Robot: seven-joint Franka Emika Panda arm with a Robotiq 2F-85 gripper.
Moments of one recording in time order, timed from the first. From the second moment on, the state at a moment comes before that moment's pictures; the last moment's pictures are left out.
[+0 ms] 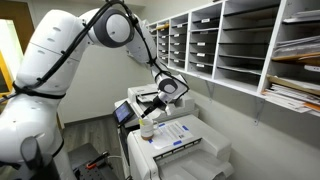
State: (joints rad) arm -0.15 0.50 0.13 -1.94 0.55 1.90 -2.26
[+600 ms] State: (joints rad) arm 0.00 0.39 0.12 -2.03 0.23 2.11 -1.80
